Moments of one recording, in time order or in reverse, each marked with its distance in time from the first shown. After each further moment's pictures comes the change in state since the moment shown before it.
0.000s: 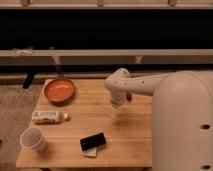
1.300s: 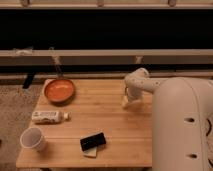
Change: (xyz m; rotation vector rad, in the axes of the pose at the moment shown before) arm 0.018 -0.099 0.045 0.061 -0.127 0.618
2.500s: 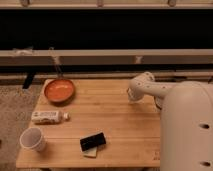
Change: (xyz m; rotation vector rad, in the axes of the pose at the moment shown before) arm -0.007 -0.003 -0.007 -0.048 -0.141 0.058
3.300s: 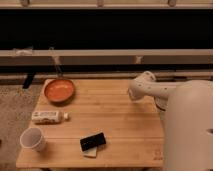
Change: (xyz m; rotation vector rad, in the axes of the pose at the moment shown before) arm -0.011 -0.008 -0.021 0.076 -0.068 -0.030
